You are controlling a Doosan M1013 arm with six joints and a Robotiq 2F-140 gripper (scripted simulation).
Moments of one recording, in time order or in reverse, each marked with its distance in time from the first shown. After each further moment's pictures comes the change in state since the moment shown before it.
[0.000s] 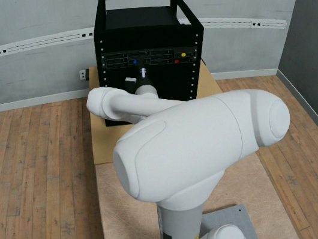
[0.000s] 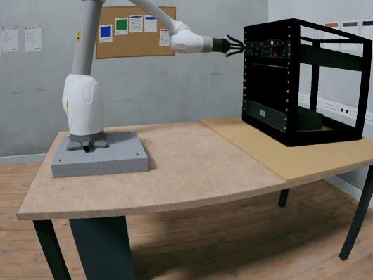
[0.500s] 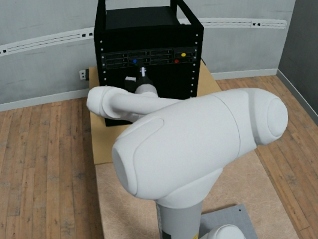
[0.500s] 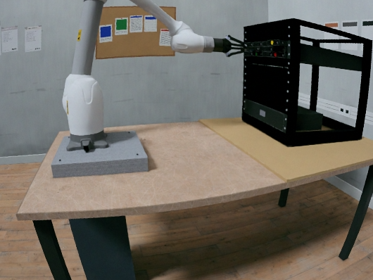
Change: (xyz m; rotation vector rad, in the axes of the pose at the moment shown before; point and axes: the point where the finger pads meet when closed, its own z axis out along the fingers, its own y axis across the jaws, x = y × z) arm 0.000 0.000 0.006 0.000 0.000 0.000
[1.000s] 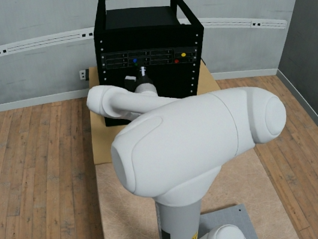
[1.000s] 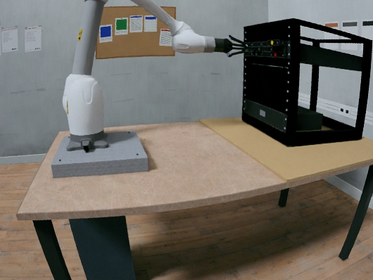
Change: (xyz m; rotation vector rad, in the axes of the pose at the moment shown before) arm 0.000 0.000 0.006 0.000 0.000 0.000
